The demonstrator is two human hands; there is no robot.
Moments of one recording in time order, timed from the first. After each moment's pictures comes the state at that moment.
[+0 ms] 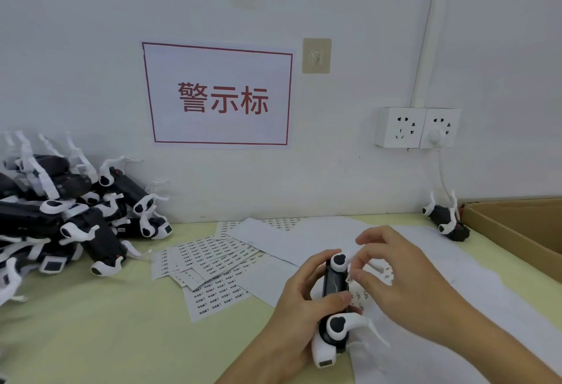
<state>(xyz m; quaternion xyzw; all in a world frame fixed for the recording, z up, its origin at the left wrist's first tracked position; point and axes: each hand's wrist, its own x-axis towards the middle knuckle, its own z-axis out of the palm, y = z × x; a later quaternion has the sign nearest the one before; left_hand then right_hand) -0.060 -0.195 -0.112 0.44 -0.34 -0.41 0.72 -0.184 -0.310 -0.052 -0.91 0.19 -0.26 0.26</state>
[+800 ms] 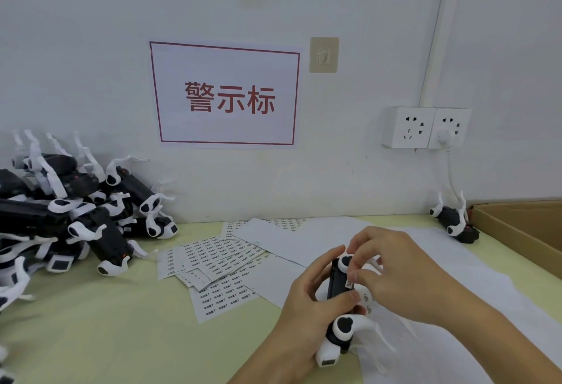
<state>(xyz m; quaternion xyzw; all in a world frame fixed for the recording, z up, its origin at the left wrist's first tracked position) -0.065 -0.192 -0.105 0.47 -0.32 -0.37 0.74 -0.159 -0.319 -0.043 -0.95 0.18 -0.18 0.19</state>
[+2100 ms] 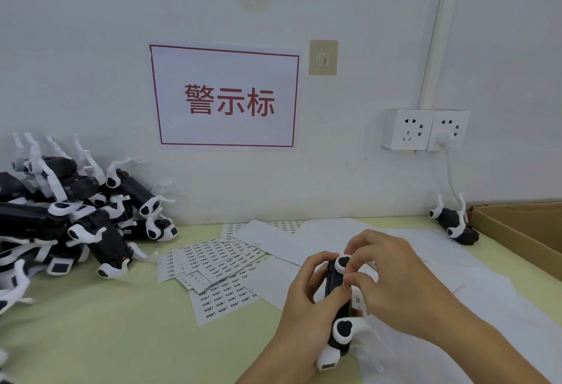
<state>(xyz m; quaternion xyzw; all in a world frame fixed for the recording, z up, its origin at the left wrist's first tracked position) -0.064 -0.197 -0.112 0.49 -0.32 -0.32 0.75 -0.161 -0.303 -0.045 -0.94 0.19 -0.22 0.18</state>
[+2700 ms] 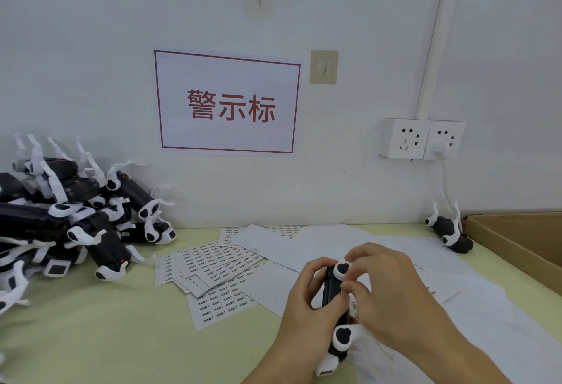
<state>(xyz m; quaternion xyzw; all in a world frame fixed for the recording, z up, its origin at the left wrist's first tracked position) -0.066 -0.196 -0.113 0.52 -0.35 -0.28 0.73 -0.162 -0.291 -0.052 -0.94 0.22 -0.24 0.13</state>
